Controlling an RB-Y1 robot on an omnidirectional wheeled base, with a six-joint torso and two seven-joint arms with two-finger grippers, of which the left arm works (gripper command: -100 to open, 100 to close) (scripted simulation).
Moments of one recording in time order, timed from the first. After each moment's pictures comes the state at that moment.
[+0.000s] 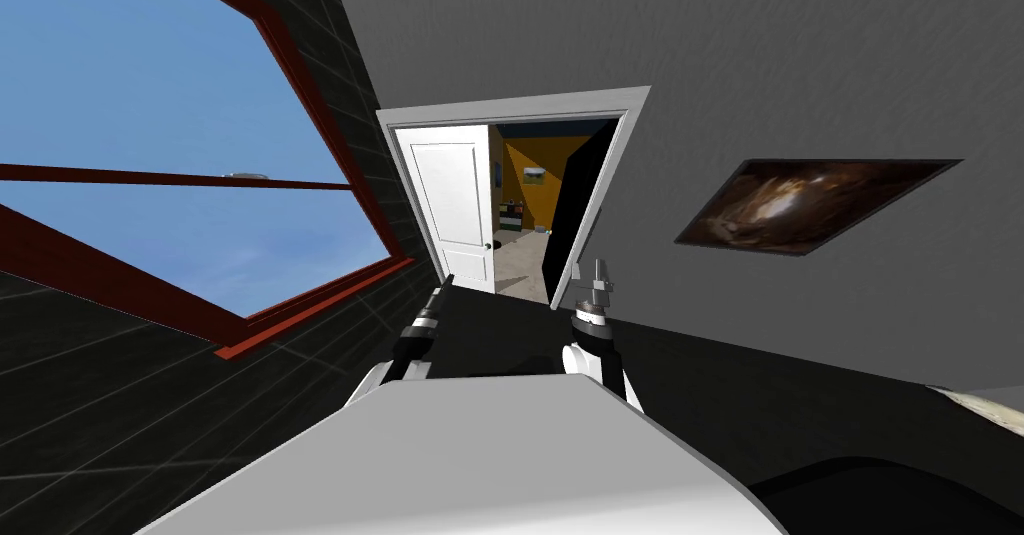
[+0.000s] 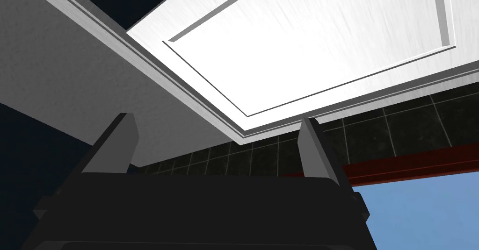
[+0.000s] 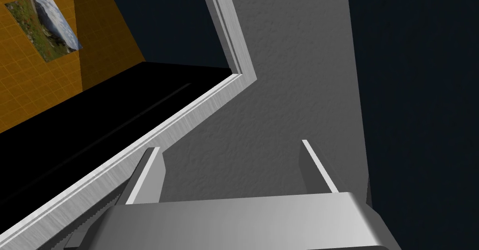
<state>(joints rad) 0.50 0.06 -0.07 -2.08 -0.34 -0.26 -0.21</state>
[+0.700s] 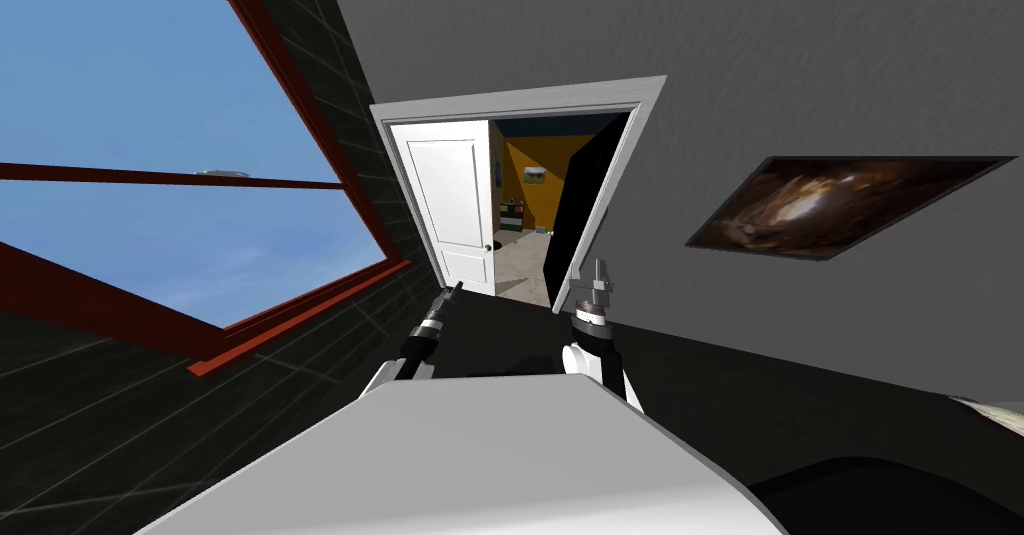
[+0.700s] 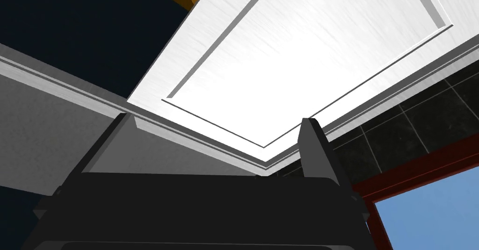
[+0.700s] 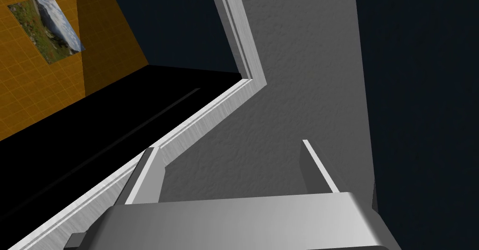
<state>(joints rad) 0.48 0.08 -0.09 -2.01 -0.53 -0.19 -0.30</state>
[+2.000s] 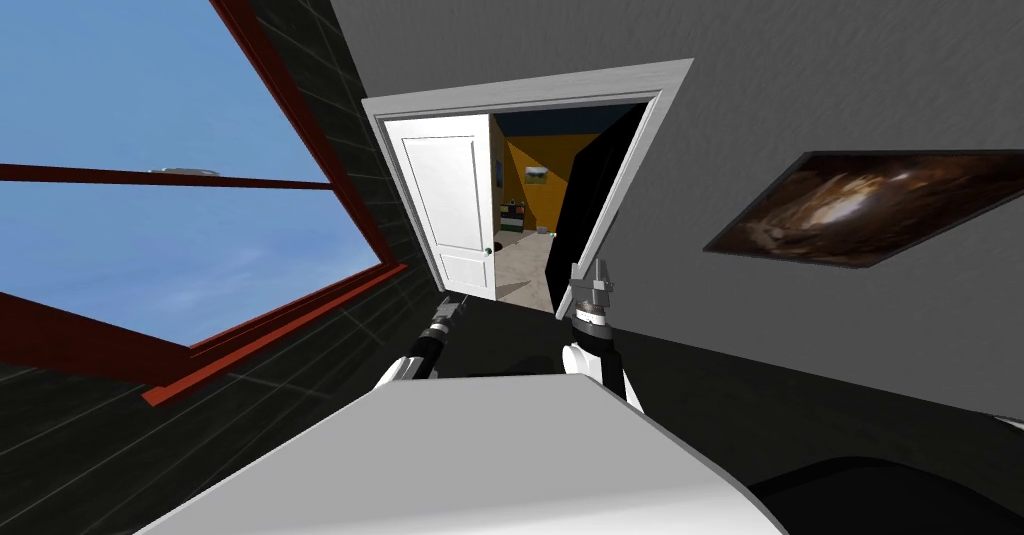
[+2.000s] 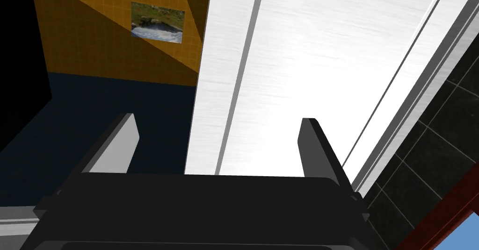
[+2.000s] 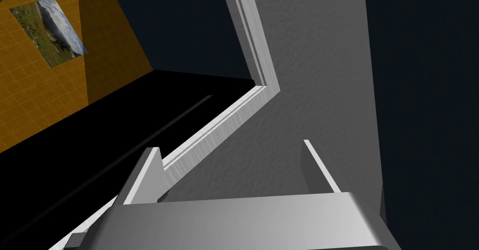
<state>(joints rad) 0.44 0.10 -0.12 -1.87 -0.87 -0.07 -0.45</state>
